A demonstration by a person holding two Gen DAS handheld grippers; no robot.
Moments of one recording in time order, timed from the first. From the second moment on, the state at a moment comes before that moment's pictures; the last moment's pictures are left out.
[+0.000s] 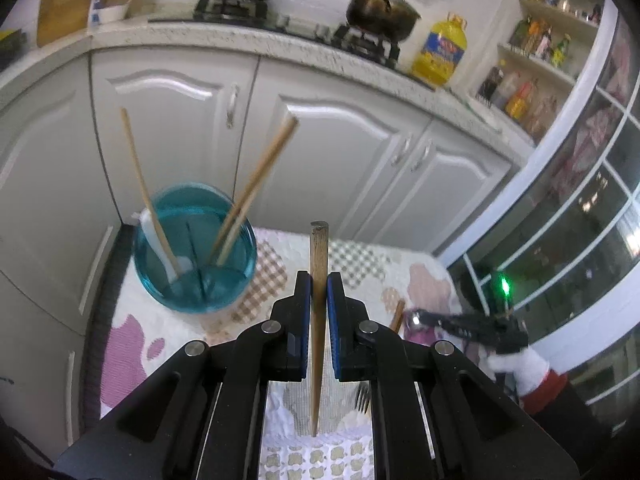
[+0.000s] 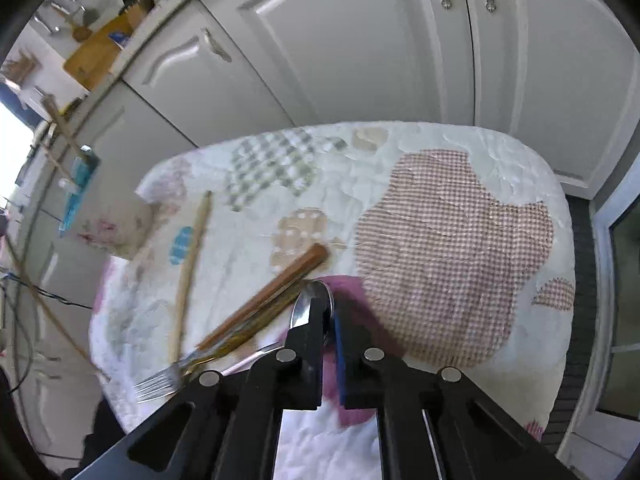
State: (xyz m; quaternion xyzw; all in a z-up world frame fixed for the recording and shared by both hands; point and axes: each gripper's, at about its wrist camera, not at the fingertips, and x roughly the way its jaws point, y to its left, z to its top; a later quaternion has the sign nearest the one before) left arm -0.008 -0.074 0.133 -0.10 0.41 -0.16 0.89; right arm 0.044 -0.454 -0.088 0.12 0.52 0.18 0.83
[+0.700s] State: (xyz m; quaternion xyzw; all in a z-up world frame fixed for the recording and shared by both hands) left arm 0.011 0.002 0.237 -0.12 0.26 -0.07 0.96; right arm 0.032 -0.382 0.097 0.09 0.38 0.26 0.88
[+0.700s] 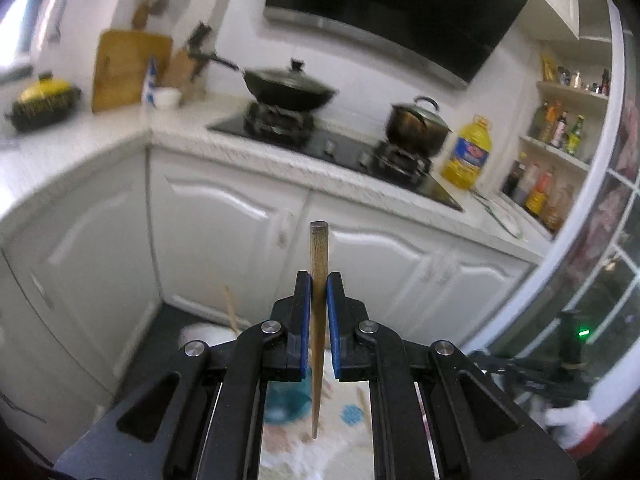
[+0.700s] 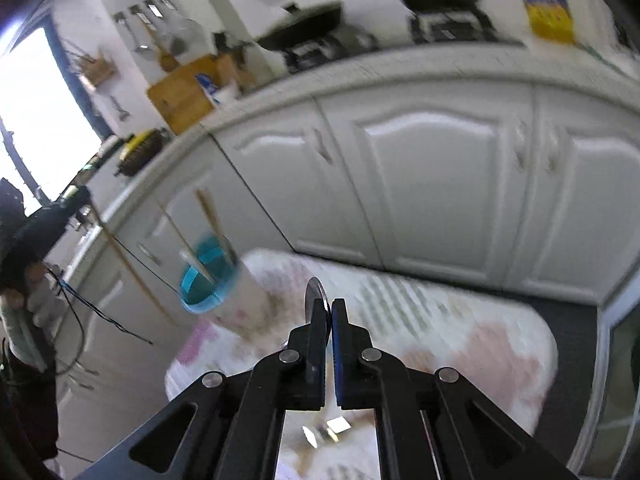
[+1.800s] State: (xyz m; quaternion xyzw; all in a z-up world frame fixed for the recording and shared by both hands) left arm 0.061 0.019 0.112 -0.10 0.31 0.01 0.94; right arm 0.088 -0.156 0.055 -0.14 0.35 0.23 0.90
